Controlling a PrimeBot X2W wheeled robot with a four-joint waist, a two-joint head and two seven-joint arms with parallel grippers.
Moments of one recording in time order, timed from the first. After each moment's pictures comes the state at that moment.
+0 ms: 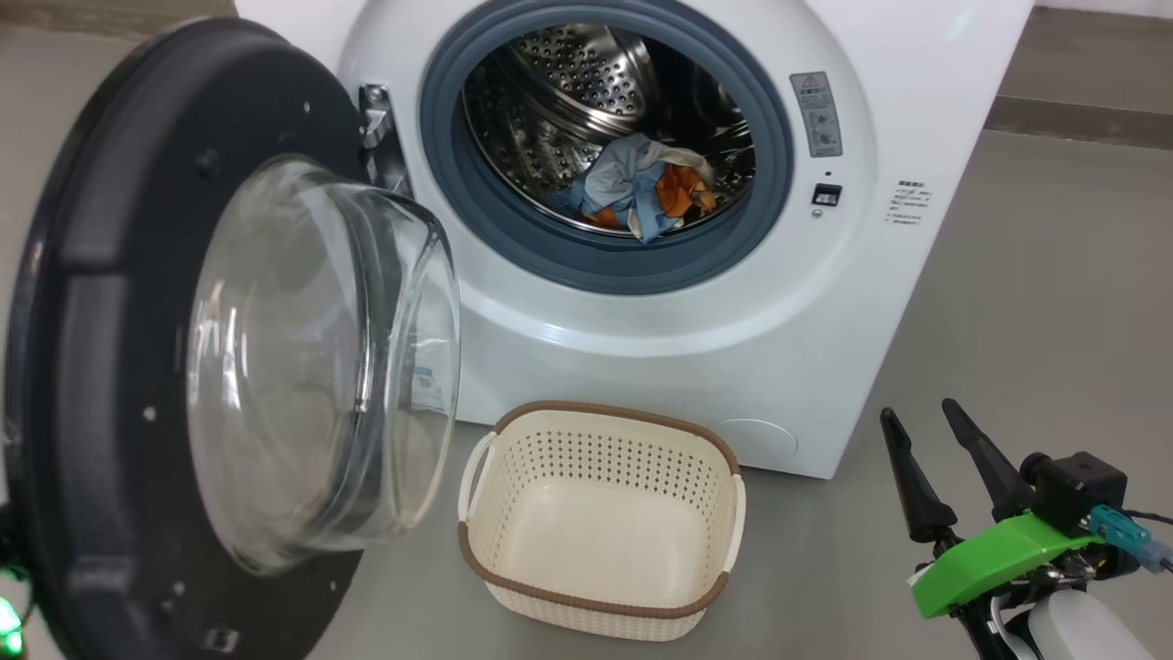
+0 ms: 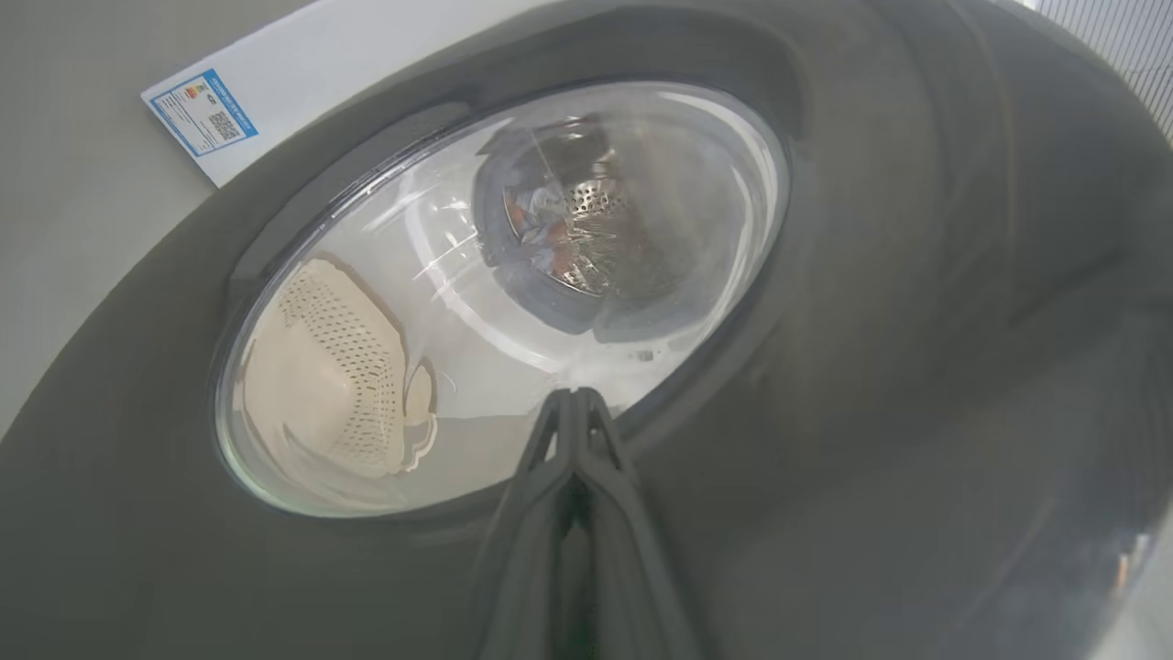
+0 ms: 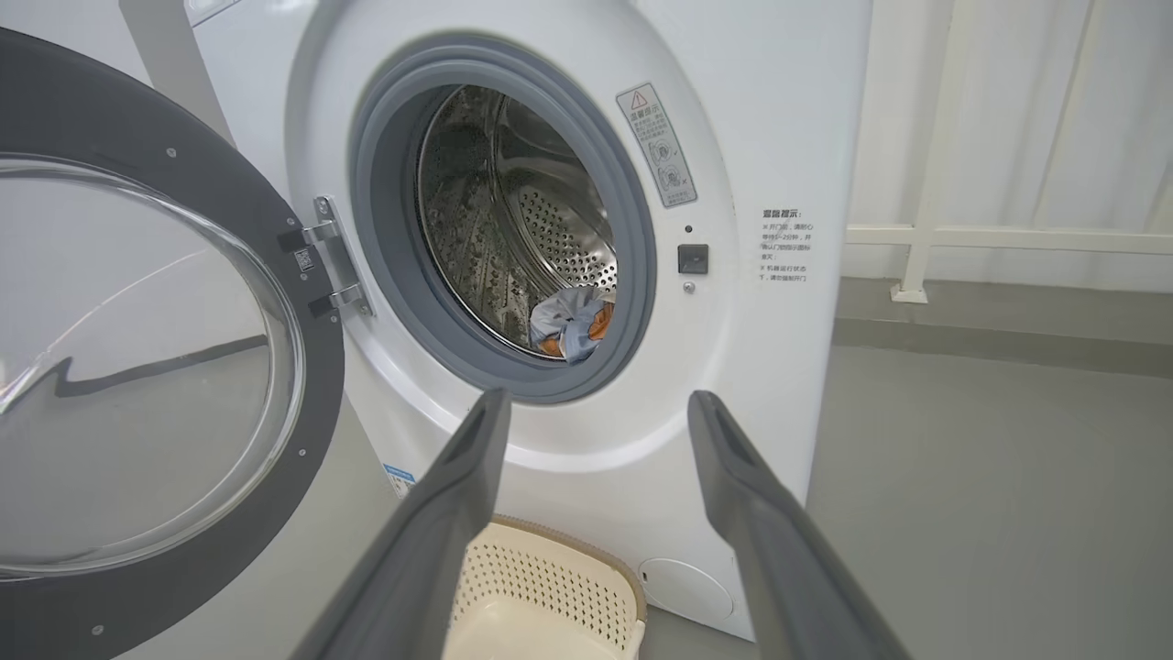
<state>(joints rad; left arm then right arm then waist) -0.34 0.43 0.31 0.42 -1.58 0.02 1.04 -0.18 -0.22 0.20 0.38 0.45 0.12 -0.25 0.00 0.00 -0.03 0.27</state>
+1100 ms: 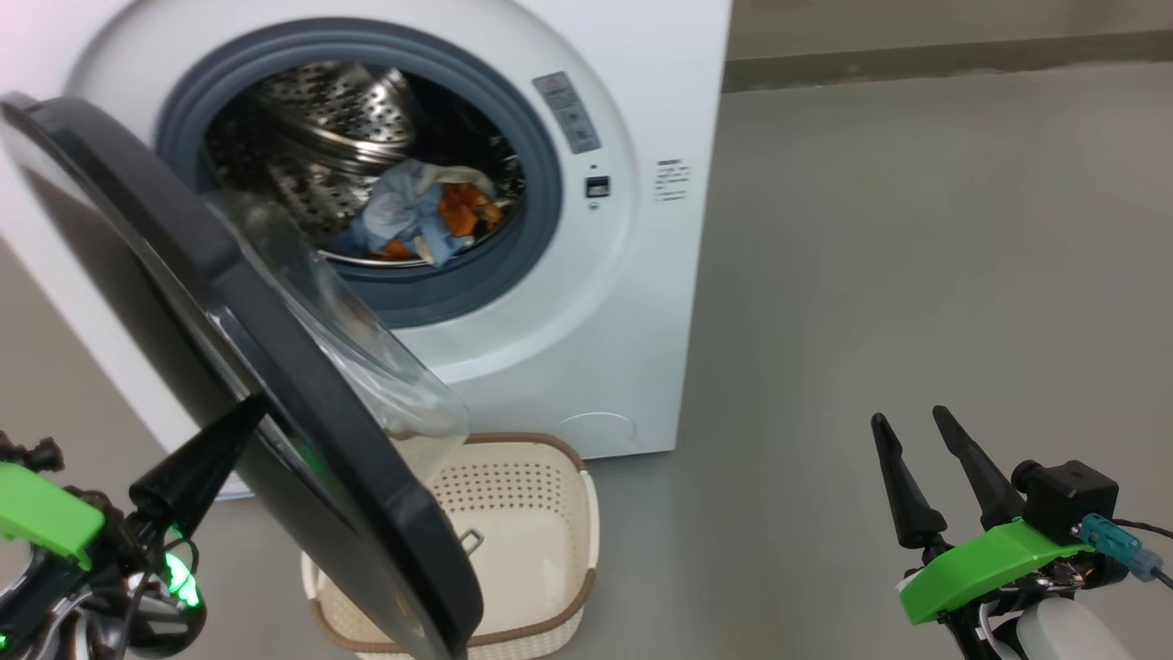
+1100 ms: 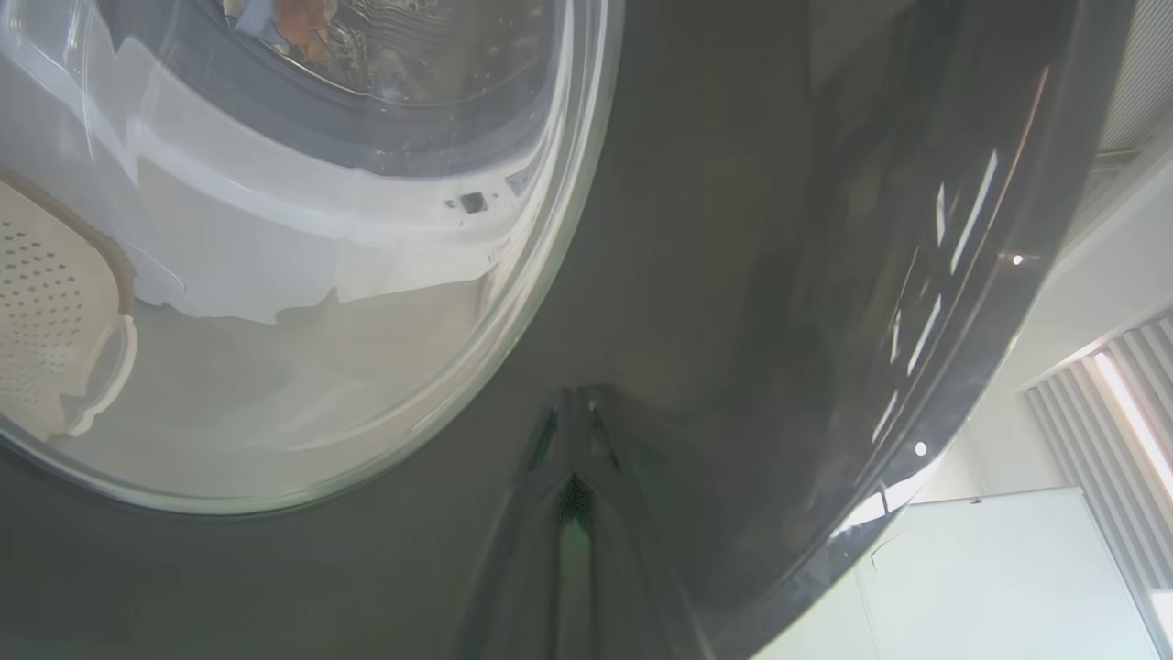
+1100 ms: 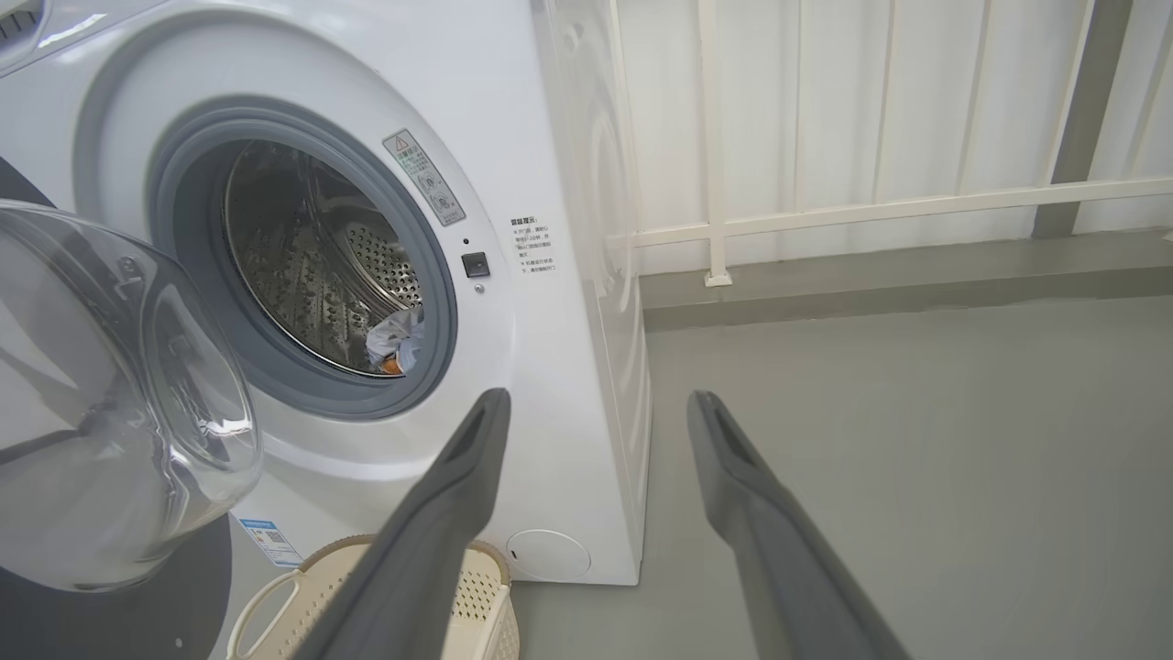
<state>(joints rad) -0.24 0.14 0.24 -0.01 -1.57 0.23 0.87 -0.16 -0.20 0.19 0.37 0.44 0.12 -0.25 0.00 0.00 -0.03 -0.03</state>
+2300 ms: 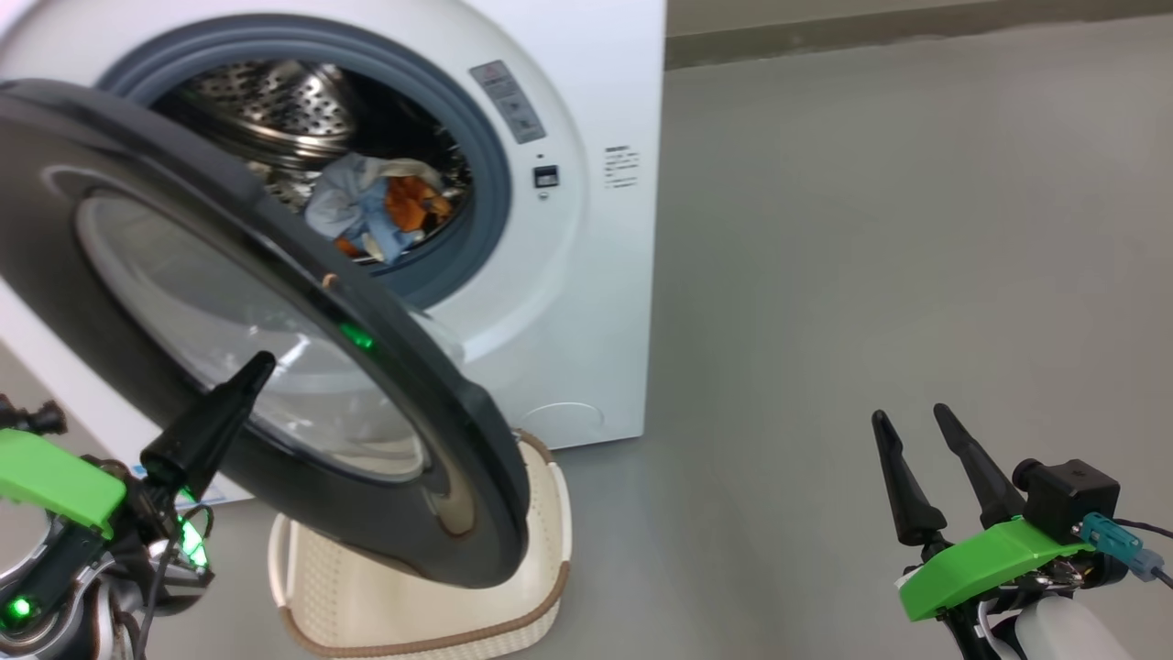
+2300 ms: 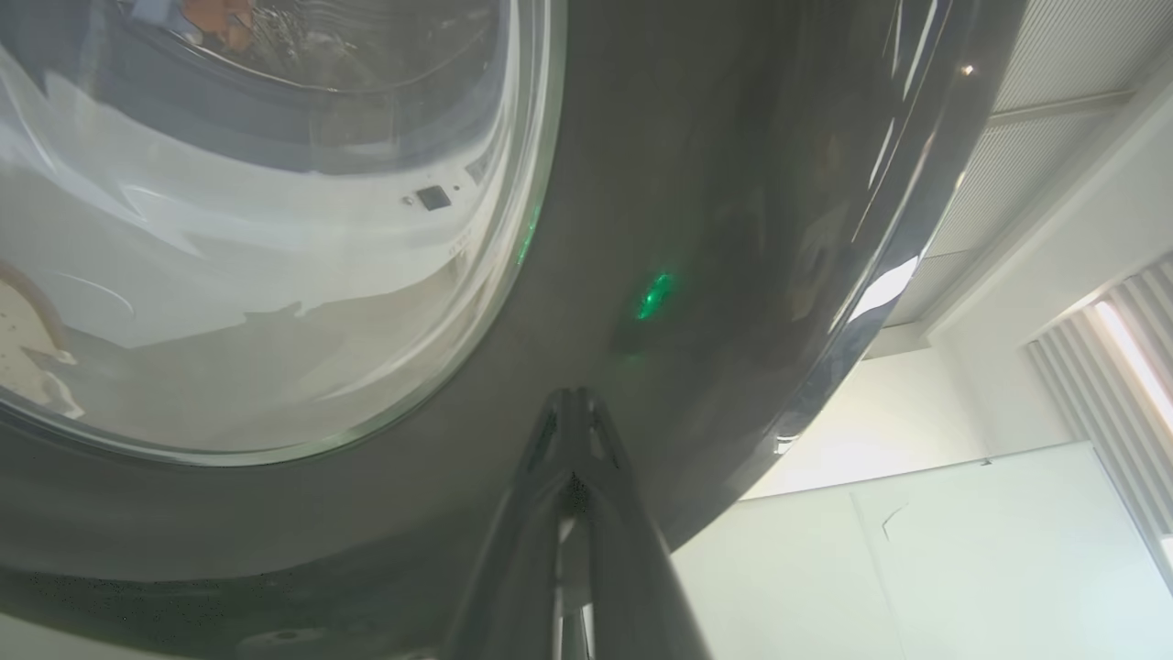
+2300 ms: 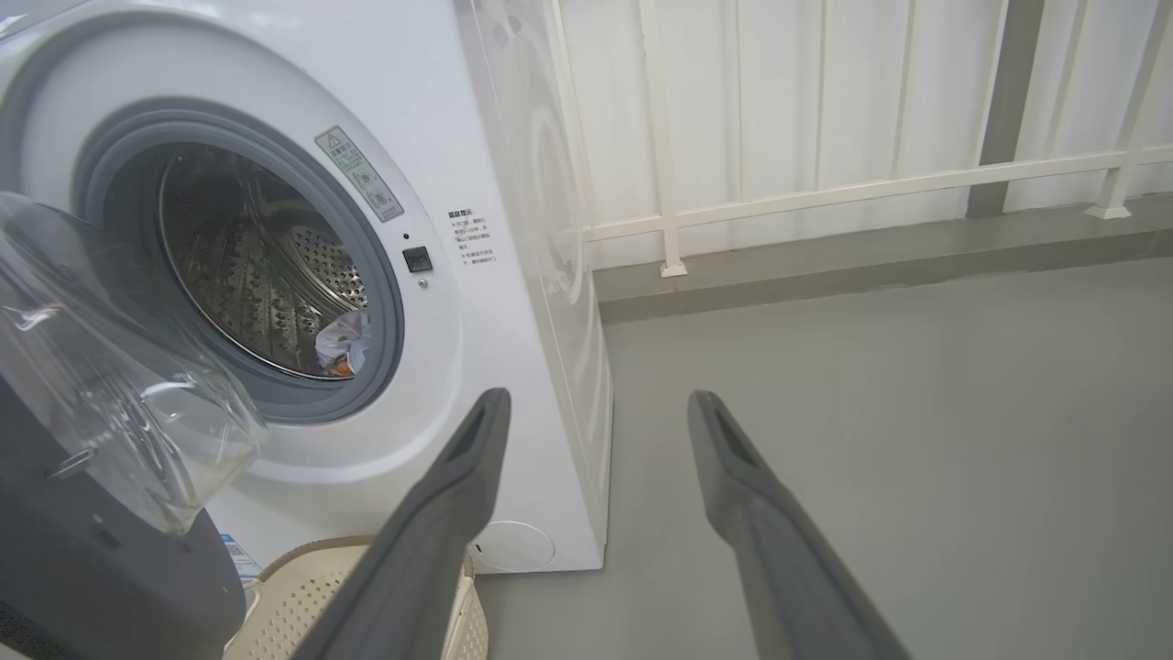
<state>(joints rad) -0.31 0.11 0.23 0.03 -1.52 0.17 0.82 -0.16 -0.18 0.18 0.37 0.44 0.12 -0.25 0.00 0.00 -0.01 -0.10</state>
